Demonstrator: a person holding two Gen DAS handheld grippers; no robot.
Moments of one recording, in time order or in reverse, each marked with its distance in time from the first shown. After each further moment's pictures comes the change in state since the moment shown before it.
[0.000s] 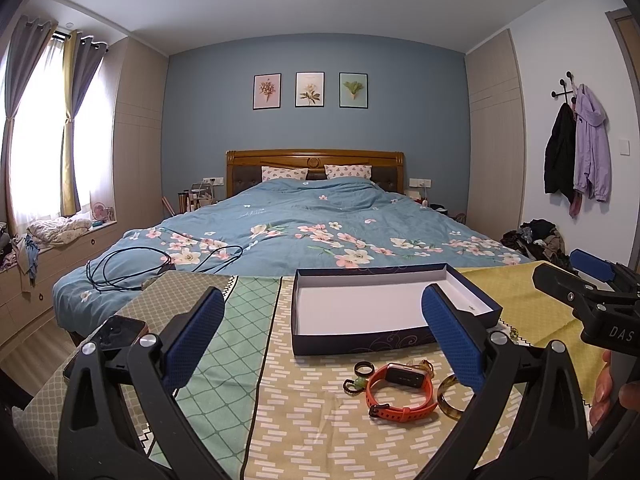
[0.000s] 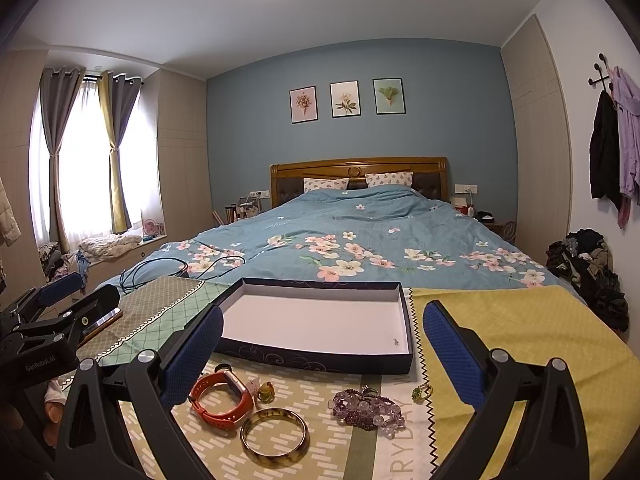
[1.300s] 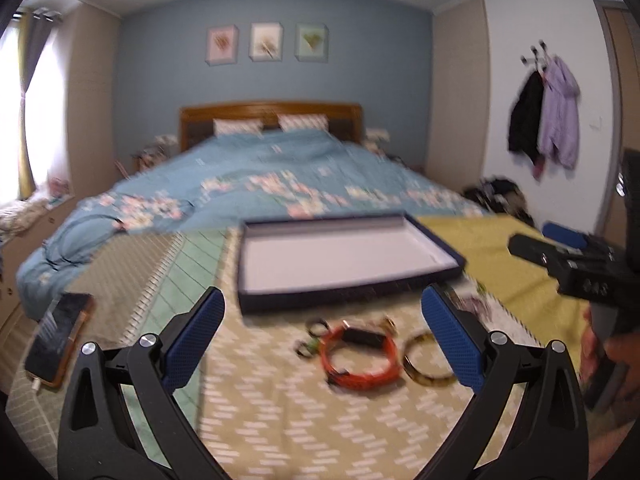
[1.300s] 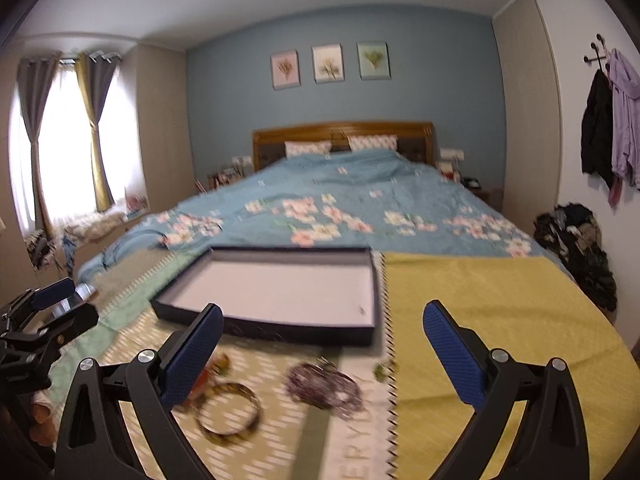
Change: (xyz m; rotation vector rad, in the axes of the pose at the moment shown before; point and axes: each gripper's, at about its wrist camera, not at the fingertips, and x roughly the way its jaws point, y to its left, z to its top) left arm 0.030 -0.019 -0.017 0.032 0.216 -0.191; right arm 0.024 -0.040 -0.006 0.016 0.189 -0.064
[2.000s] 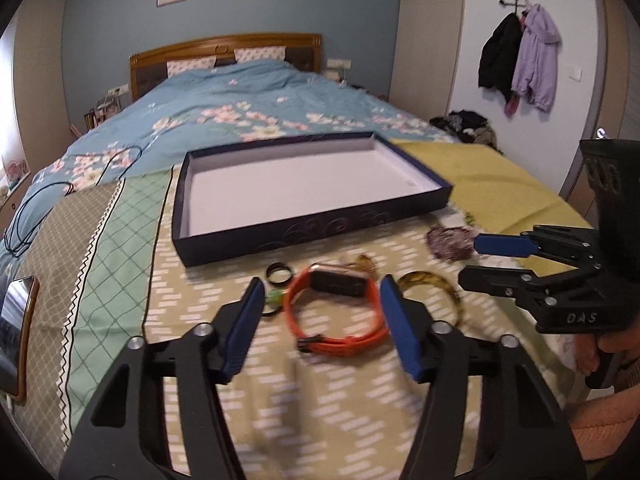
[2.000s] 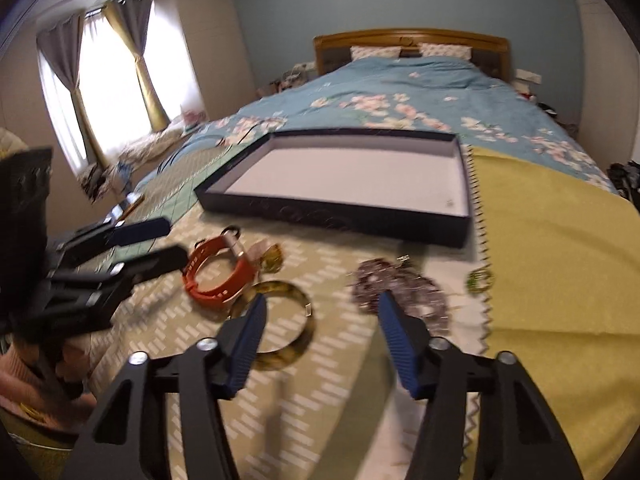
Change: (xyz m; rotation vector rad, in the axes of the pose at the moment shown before) left arm 0.071 -0.003 -0.016 0.051 0.277 -0.127; right arm 0.051 0.029 -0.039 -0.049 0.361 0.292
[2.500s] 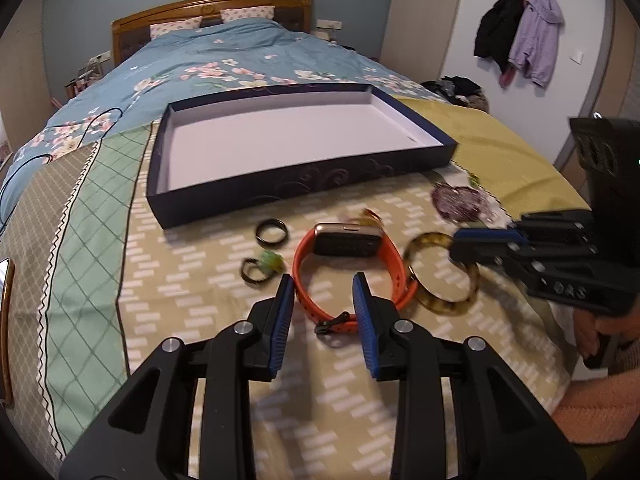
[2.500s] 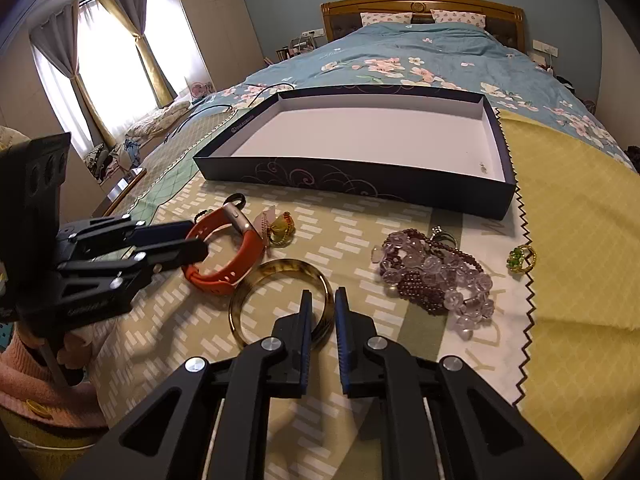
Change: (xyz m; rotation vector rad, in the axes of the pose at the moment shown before) left arm 0.023 0.005 -0.008 -0.009 0.135 -0.076; right arm 0.019 -0.004 0.000 0.005 0.105 0.027
